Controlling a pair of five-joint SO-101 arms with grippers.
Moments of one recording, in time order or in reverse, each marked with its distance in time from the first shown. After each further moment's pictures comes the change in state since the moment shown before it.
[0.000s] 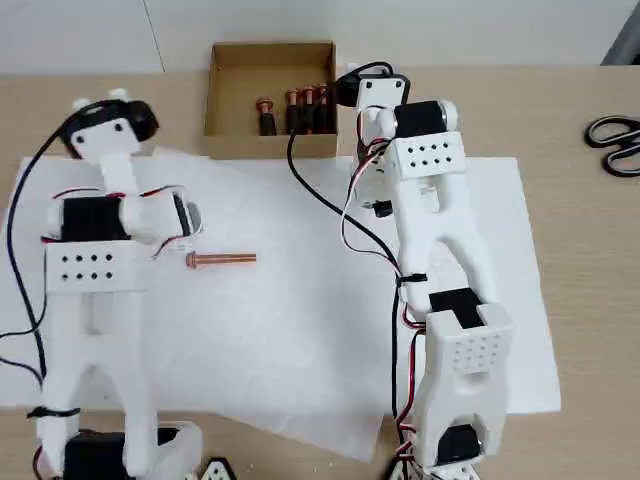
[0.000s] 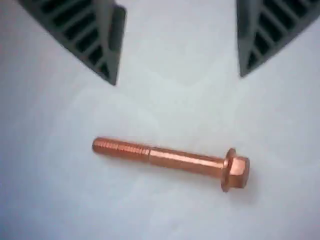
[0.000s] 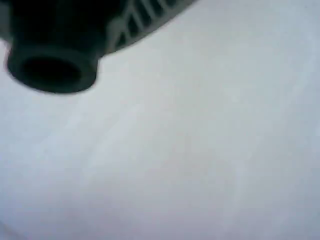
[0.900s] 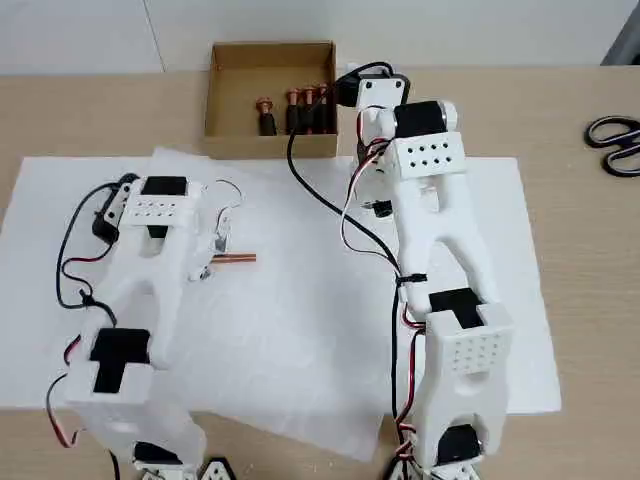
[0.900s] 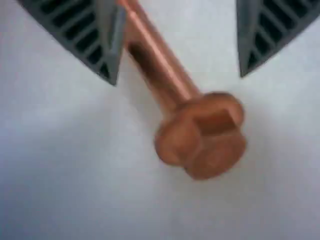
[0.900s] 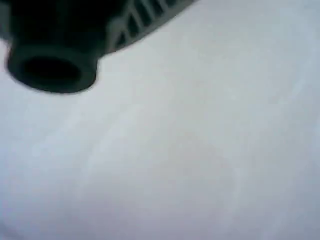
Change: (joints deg) left arm 3.9 31.0 0.4 -11.1 47.3; right arm 0.0 0.0 0.0 0.0 0.0
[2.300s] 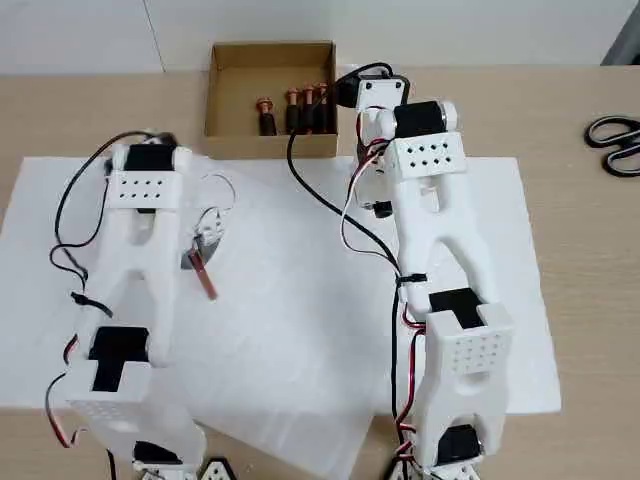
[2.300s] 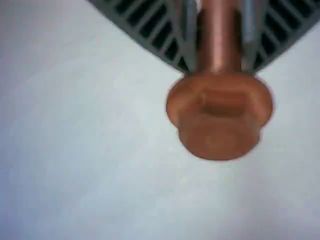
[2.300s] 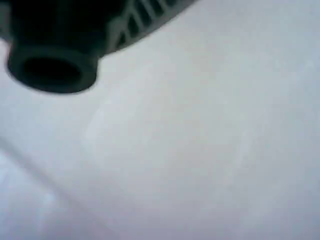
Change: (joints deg) left arm -0.6 -0.2 -16.1 21.7 -47.2; right arm 0.0 0.0 0.3 0.0 0.0
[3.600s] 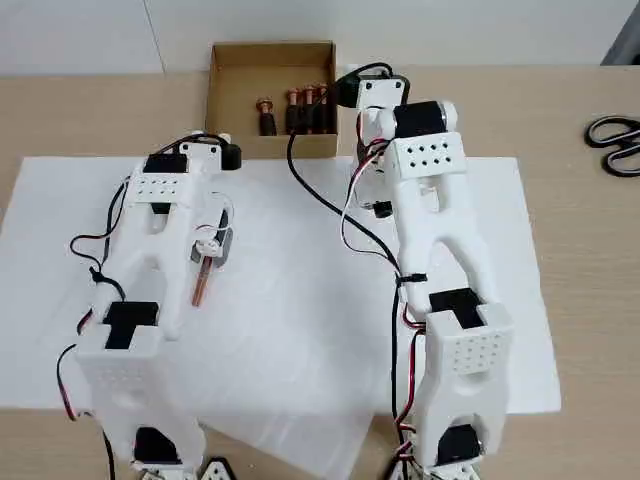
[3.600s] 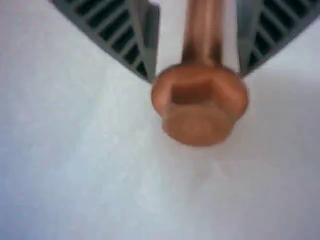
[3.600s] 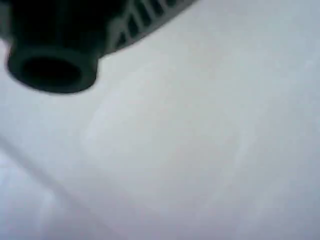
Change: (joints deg) left arm -0.1 11.8 -0.4 -11.8 -29.2; right arm 0.0 0.0 0.0 0.0 0.0
